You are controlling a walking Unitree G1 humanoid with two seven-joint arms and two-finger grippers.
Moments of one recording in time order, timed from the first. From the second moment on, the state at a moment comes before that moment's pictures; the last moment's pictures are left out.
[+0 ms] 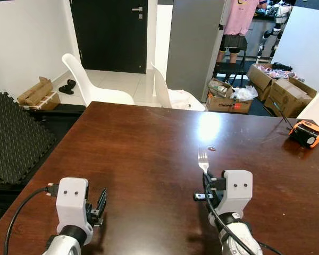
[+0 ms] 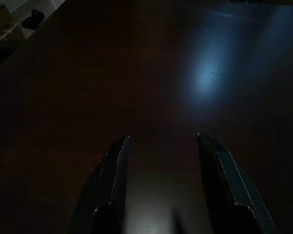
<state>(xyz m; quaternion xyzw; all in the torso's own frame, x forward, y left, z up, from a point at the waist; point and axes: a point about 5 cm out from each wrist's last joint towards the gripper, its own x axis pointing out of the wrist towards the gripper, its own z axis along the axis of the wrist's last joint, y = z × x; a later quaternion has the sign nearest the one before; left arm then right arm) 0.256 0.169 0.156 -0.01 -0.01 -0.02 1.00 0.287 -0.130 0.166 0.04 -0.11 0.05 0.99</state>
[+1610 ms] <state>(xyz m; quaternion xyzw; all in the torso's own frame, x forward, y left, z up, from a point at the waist) 0.261 0.163 0.156 -0.01 -0.02 -0.03 1.00 0.293 -0.132 0.160 0.04 -0.09 0.05 0.99</state>
